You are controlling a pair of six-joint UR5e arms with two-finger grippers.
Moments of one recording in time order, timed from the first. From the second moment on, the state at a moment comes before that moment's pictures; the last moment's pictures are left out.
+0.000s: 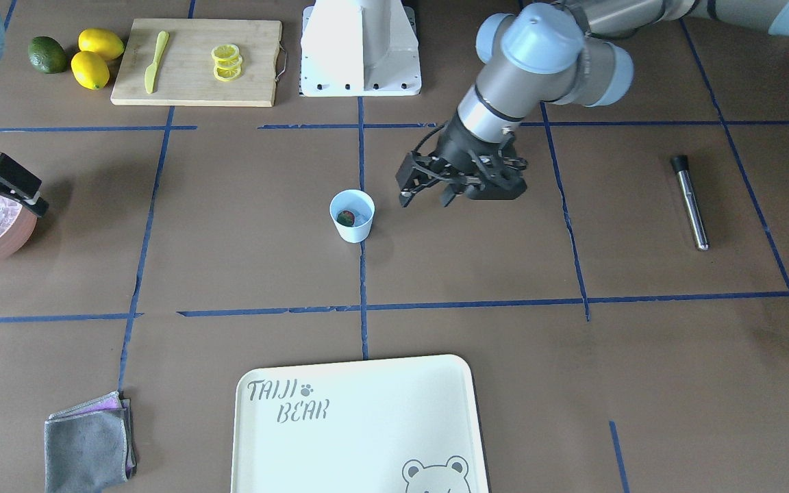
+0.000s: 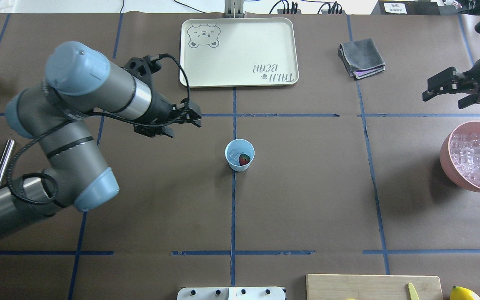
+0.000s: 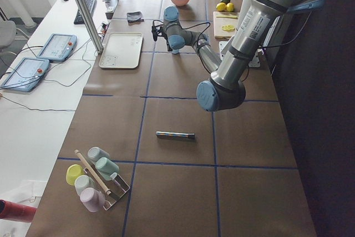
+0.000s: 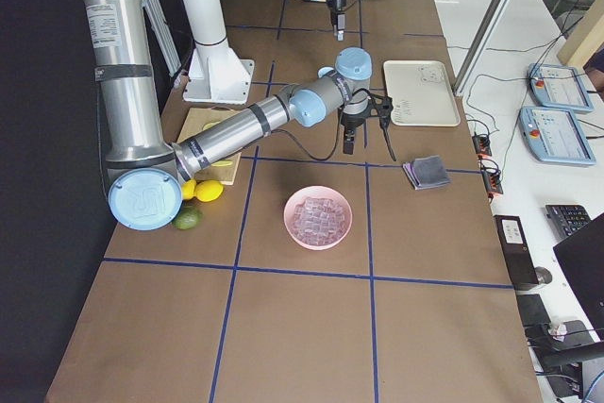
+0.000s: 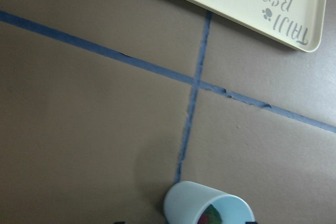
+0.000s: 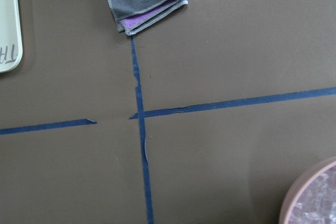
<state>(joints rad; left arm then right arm) -0.73 -2.07 -1.75 -1.99 -2.12 -1.41 1.19 -1.46 1.93 -1.48 2.33 0.79</state>
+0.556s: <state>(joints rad) -0.99 -1.67 -1.76 -1.99 -2.29 -0.76 1.29 -1.47 1.92 -1.60 2.35 0.53</state>
